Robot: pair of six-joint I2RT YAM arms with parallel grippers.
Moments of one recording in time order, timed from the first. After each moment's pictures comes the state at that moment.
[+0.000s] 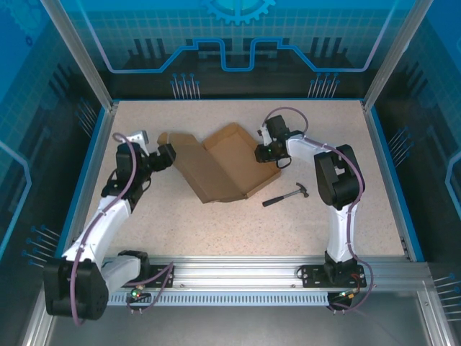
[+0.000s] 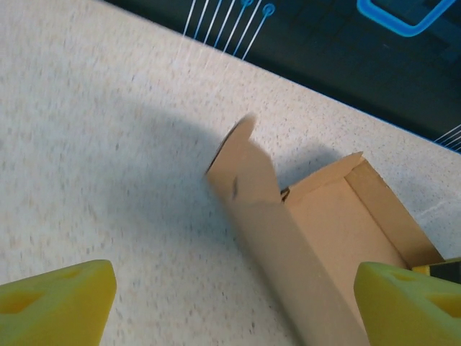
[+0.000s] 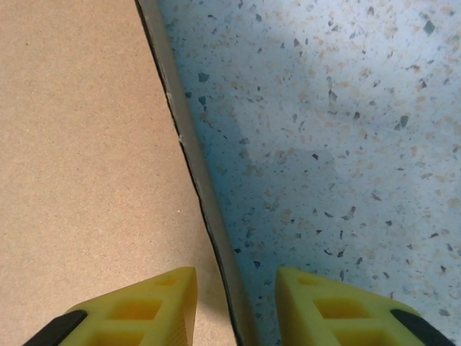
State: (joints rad) left arm -0.03 1.03 0.66 -0.11 0.07 -0.48; right arm 0.35 2.09 1.44 -0.43 -0.14 0.14
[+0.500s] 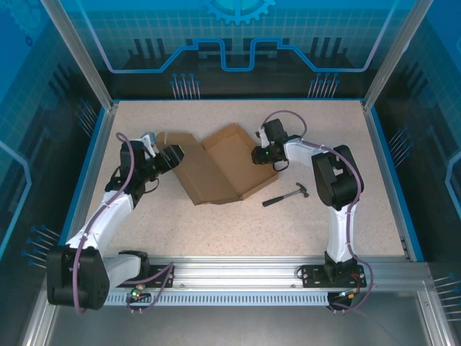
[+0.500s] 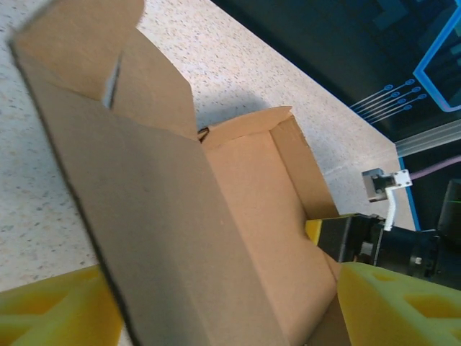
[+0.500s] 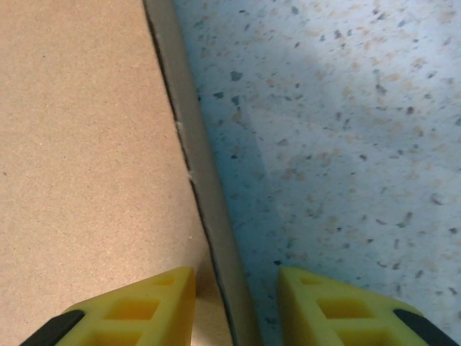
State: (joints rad) left arm -0.03 1.14 0.71 -0.08 0.35 -0.66; right arm 0.38 2.09 1.40 -0.34 -0.16 0.20
